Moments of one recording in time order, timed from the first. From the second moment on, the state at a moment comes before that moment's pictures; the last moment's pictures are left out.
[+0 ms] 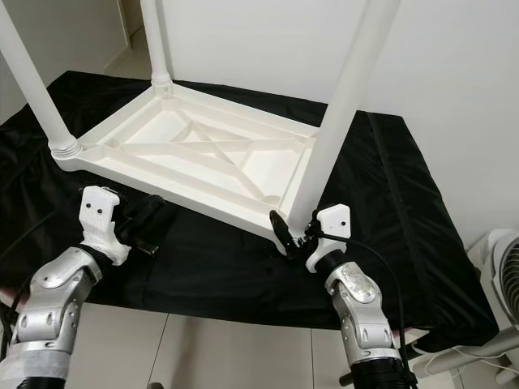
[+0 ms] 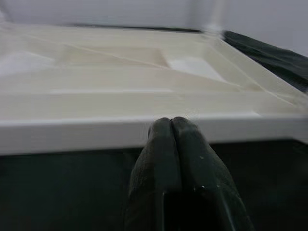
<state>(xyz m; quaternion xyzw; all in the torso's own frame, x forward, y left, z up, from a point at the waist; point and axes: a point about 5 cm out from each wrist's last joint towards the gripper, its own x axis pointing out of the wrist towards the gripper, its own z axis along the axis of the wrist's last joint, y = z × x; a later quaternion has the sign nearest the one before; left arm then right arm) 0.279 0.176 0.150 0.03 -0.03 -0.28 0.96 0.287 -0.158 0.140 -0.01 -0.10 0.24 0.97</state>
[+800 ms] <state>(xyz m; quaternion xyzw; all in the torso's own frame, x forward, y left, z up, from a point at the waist) 0.275 0.085 0.154 0.01 -0.04 -0.40 0.91 0.291 -0.163 0.140 -0.02 -0.10 0.22 0.97</state>
